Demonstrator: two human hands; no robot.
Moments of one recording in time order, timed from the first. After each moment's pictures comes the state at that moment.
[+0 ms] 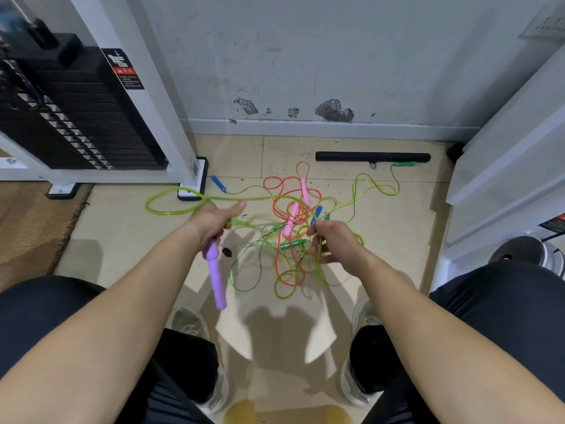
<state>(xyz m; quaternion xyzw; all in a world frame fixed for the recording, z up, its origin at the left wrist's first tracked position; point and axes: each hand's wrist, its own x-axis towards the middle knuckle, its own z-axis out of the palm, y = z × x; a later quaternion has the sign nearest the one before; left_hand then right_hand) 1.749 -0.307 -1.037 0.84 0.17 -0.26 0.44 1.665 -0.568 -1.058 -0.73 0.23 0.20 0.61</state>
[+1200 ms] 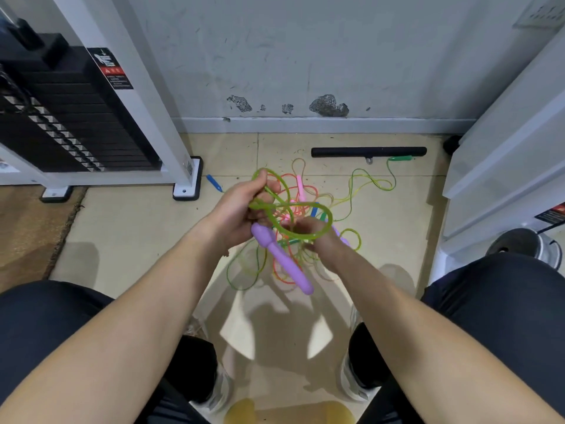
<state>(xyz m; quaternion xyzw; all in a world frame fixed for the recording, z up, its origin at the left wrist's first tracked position) 1.722 -0.379 -0.981 0.52 0.06 -0.34 0.79 1.670 -0.537 -1.048 -0.68 0.25 0.19 0.66</state>
